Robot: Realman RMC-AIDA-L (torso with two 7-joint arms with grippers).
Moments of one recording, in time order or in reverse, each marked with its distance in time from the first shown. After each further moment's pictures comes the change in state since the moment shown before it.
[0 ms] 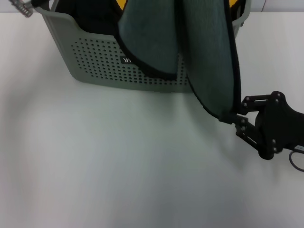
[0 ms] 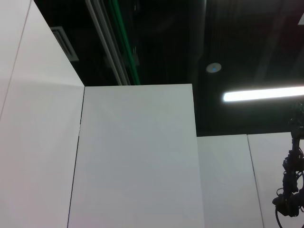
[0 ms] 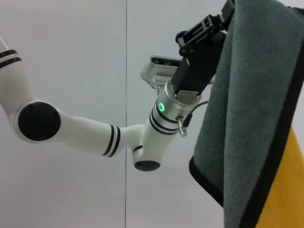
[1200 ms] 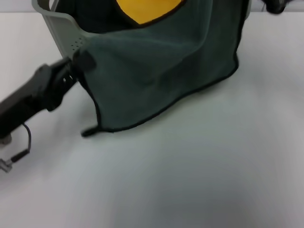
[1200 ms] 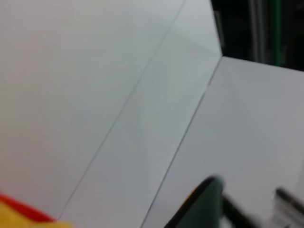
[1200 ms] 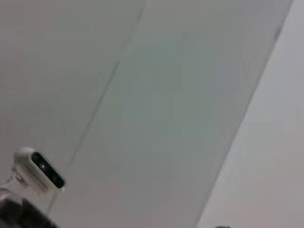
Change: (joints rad) left arm 0.372 -0.038 0.002 -0.349 0.120 0.051 0.143; right arm 0.088 -0.058 0.124 -0.761 -0.083 0.293 0.373
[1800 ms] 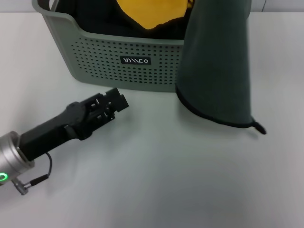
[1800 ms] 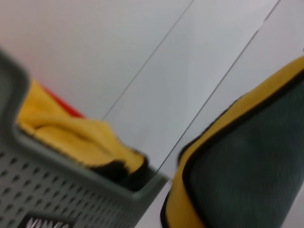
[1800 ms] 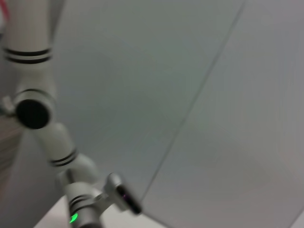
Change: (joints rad) left arm -0.002 -0.018 0.002 -0.069 0.175 -0.137 -0.011; right arm 0.422 -0.254 0.209 -0.124 -0.228 -0.375 0.528
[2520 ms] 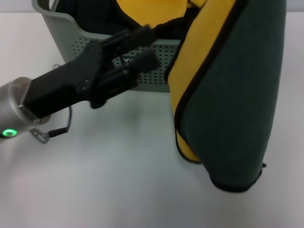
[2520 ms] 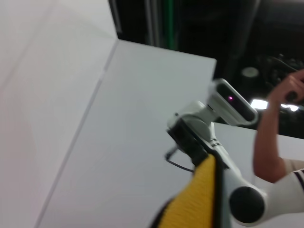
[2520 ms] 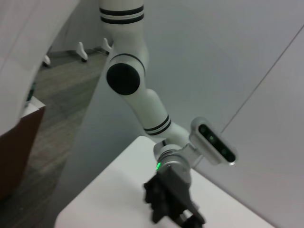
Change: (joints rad) left arm -0.191 -0.027 -0.001 0.100 -0.078 0.268 0.070; right arm 0.116 -0.033 0.047 -0.100 -0.120 -0.251 0.073
